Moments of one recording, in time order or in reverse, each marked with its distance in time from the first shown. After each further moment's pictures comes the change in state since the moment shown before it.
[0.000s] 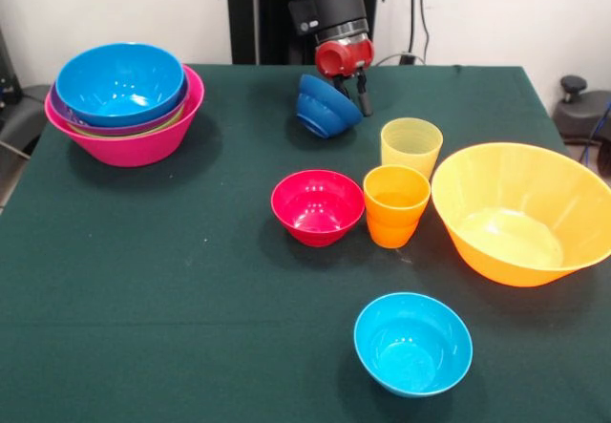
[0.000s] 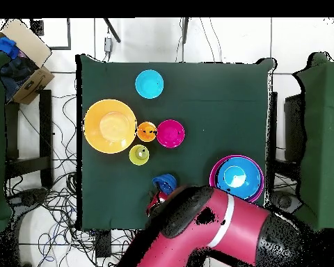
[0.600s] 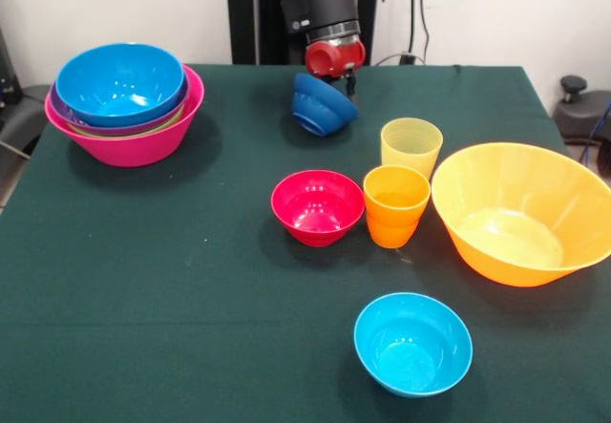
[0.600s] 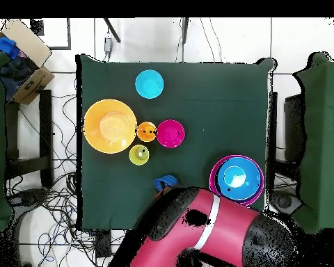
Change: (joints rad) arm 0.045 -0.021 -0.058 -0.022 0.011 -0.003 0.064
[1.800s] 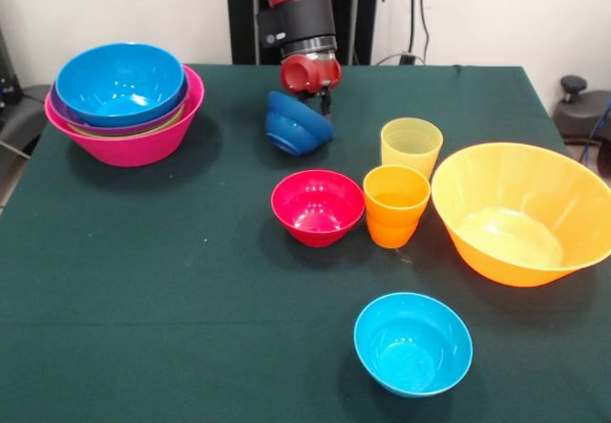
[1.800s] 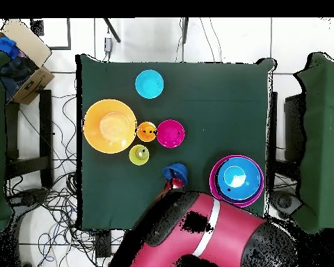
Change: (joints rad) arm 0.002 -0.041 -0.027 -0.120 -0.066 0.036 0.023
